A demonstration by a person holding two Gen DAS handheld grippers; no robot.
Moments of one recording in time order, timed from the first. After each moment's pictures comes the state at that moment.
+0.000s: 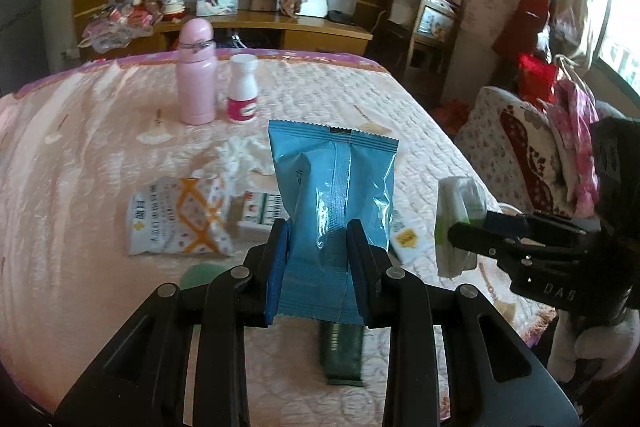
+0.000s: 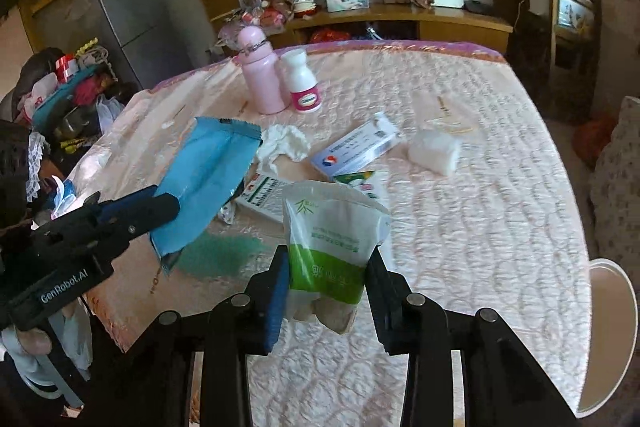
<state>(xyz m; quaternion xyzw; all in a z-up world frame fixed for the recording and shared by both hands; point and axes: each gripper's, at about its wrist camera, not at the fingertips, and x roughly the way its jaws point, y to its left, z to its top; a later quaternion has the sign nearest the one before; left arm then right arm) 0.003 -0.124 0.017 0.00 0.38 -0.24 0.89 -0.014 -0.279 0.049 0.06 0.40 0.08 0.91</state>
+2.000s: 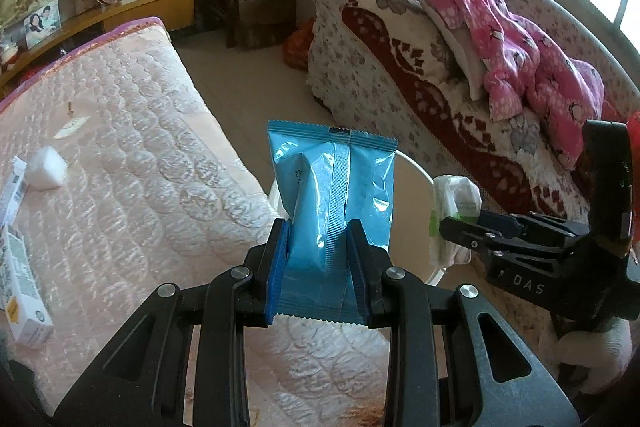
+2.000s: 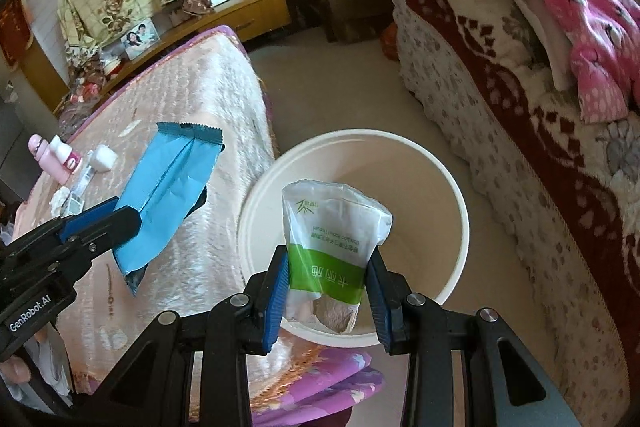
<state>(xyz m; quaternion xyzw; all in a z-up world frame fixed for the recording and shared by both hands) -0.080 -0.486 -0.030 0.12 0.43 -0.43 0.79 -0.177 -0.608 -0.011 0.20 0.42 -0.18 0.87</state>
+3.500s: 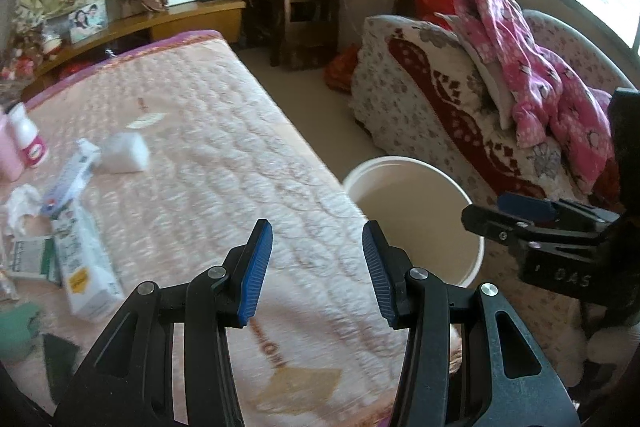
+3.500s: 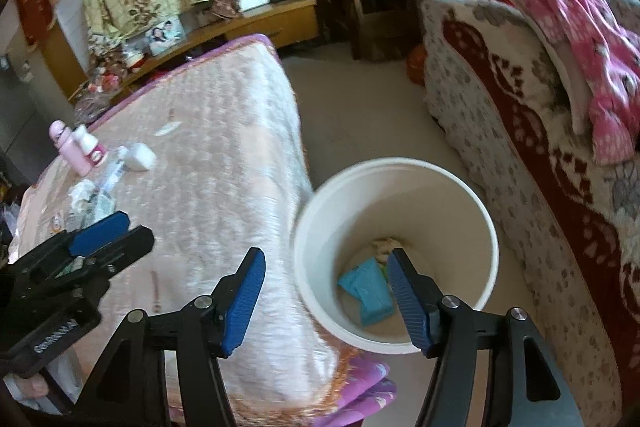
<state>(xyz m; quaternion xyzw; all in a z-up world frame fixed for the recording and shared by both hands) -0.065 -0.400 -0.006 0.09 0.39 -0.37 0.84 -0.149 -0.536 0.038 0.15 0.40 -0.15 0.89</state>
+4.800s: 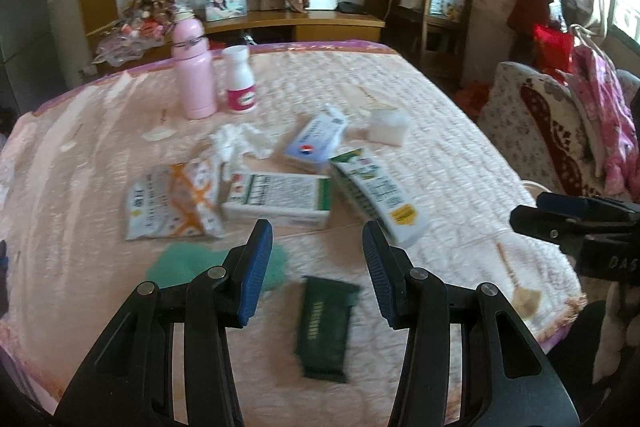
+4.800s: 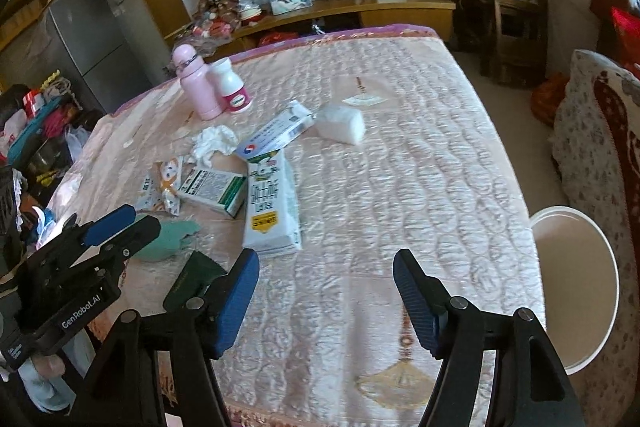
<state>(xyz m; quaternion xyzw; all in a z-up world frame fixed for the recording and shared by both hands) -0.020 -0.152 -0.004 0.05 0.38 -0.19 0.90 -0.049 -0.338 0.042 0.10 0.42 0.02 0.90</state>
